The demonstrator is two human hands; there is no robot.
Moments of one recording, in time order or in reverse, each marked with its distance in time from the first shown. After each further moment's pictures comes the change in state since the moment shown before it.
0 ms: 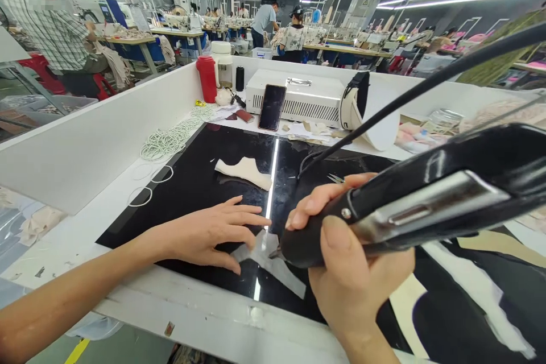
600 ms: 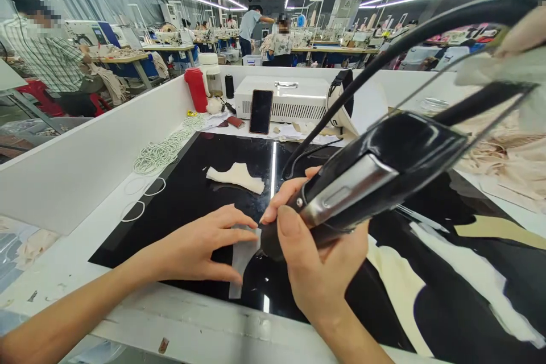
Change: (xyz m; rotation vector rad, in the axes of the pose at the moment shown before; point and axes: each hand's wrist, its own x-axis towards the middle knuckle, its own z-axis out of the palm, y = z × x) left_hand -0.005 0.006 0.006 0.059 0.170 -0.035; right_hand -0.005 0.017 0.004 0.038 -0.067 -0.036
